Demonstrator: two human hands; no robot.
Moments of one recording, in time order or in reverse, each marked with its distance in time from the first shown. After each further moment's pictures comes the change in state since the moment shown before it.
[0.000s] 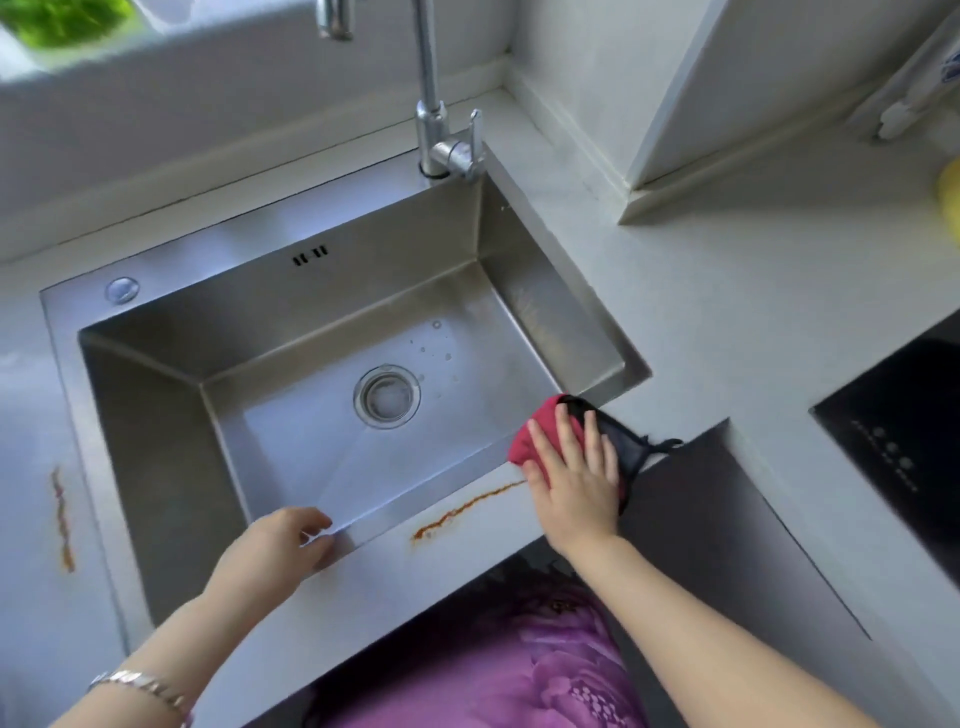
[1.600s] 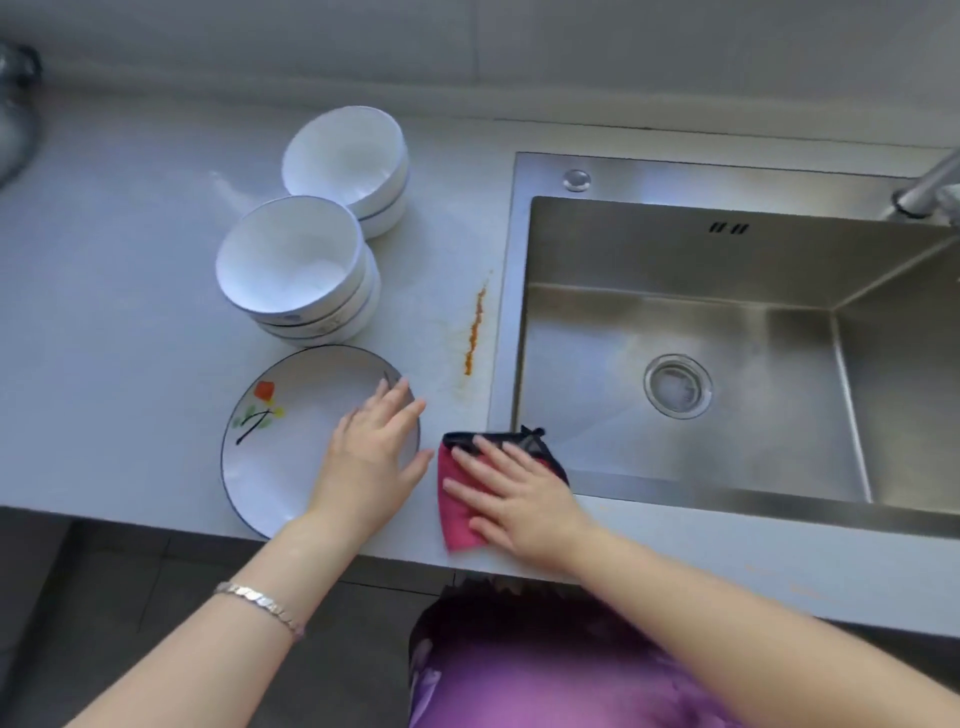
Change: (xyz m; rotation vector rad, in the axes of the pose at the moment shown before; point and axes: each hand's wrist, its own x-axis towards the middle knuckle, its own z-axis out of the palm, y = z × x) left_hand -0.107 -0.233 0.001 -0.139 0.576 -0.015; right_hand -0.089 -0.309 0.083 -0.018 -0.147 -1.380
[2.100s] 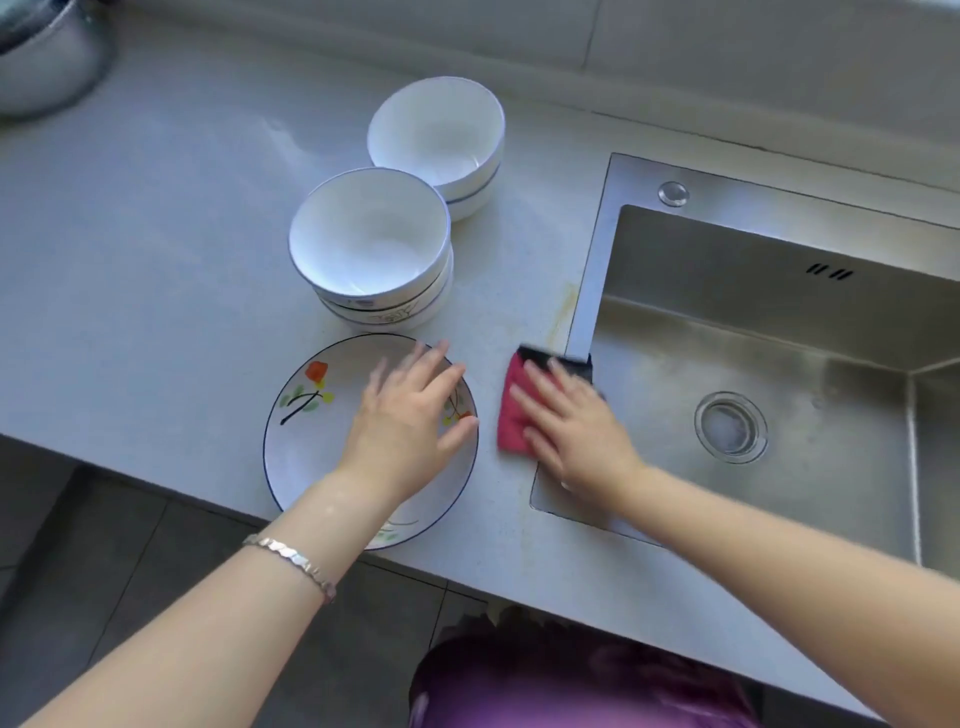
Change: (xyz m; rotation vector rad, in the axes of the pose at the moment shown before) left_hand 0.026 -0.021 -0.016 -0.003 0.058 -0.117; right_hand 0.073 0.055 -0.010 0.008 0.073 0.064
